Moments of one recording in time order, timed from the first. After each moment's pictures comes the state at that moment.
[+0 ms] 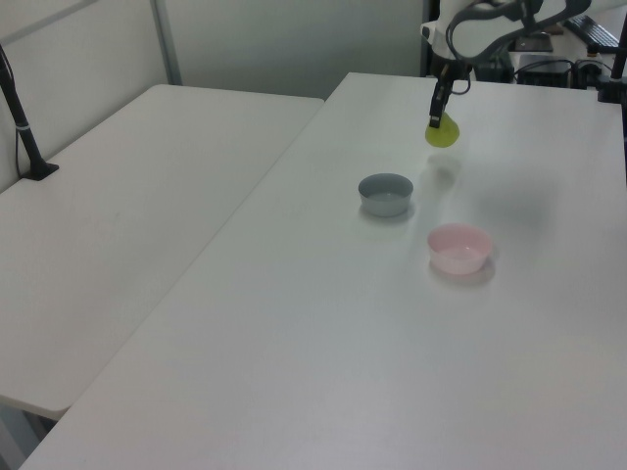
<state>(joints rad) -0.26 0.38 -0.07 -1.66 -0.06 2.23 -0.38</state>
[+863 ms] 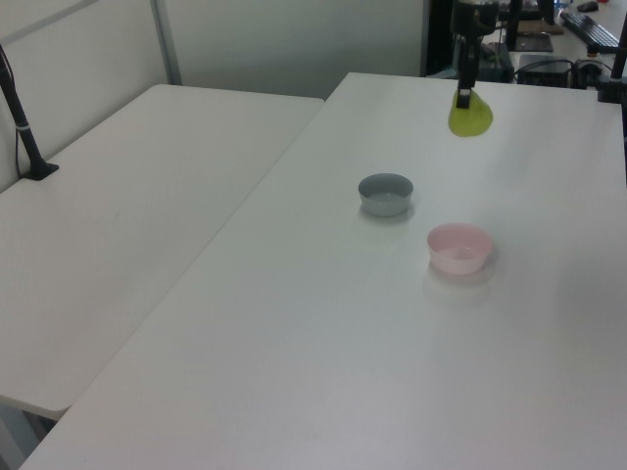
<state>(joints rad) -0.10 -0.04 0.06 -1.79 0.09 1.79 -0.31</state>
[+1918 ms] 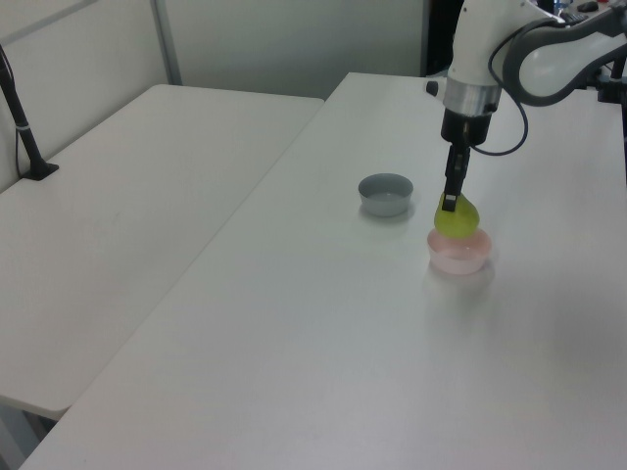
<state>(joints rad) 0.01 -0.03 0.19 -2.15 0.10 2.23 -0.05</state>
